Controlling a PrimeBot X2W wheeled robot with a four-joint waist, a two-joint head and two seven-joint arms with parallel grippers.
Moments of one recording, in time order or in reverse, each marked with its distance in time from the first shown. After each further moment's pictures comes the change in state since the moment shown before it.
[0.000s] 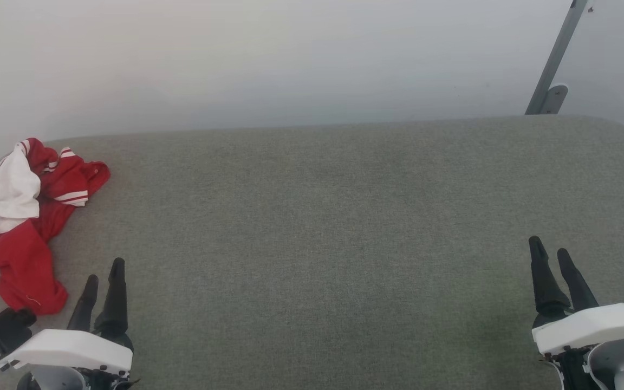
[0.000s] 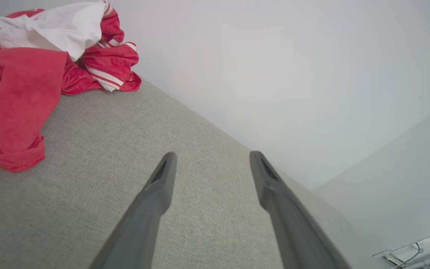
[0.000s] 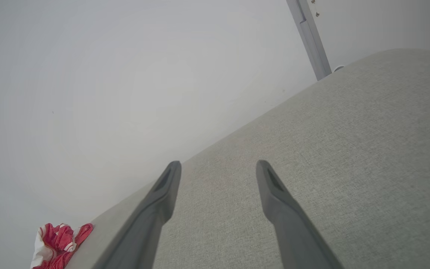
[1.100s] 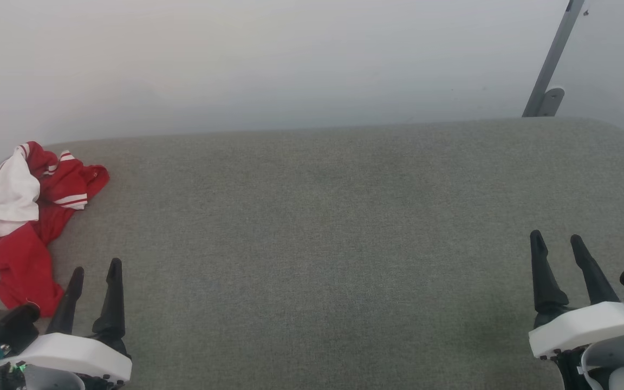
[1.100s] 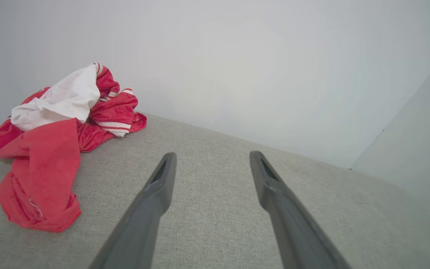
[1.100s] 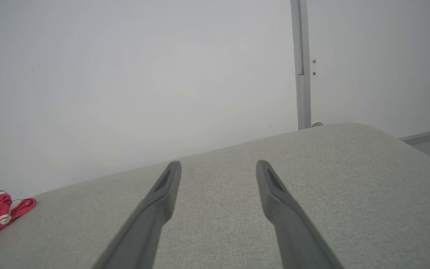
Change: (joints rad) left arm 0.005 0.045 -0.011 0.008 0.282 -0.026 -0.080; right arm 0.015 0.003 -0.006 -0.078 -0.339 0.003 -0.035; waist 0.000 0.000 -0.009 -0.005
